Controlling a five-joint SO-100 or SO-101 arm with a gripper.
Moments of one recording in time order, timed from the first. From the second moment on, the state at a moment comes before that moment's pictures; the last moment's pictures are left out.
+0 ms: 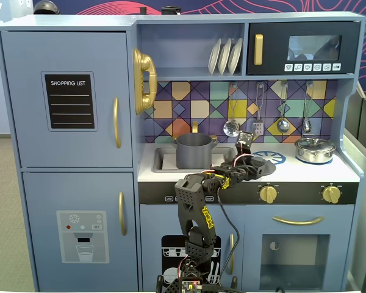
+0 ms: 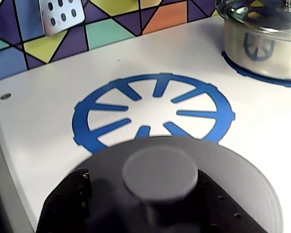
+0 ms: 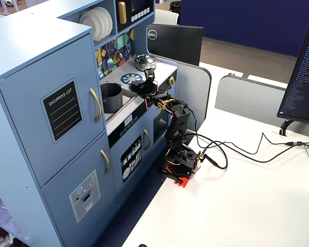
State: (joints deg) arm 31.7 105.7 120.1 -14.2 -89.5
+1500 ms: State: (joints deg) arm 19.6 104.3 90.1 2.7 -92.9
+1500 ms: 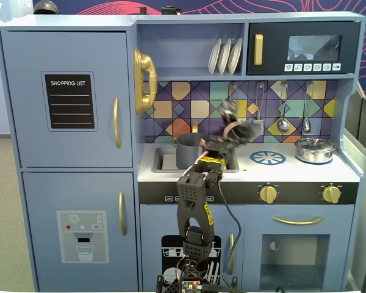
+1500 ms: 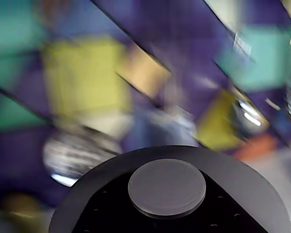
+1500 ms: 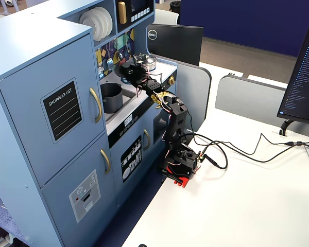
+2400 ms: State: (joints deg) arm 1.2 120.3 100.8 15.4 -88.1
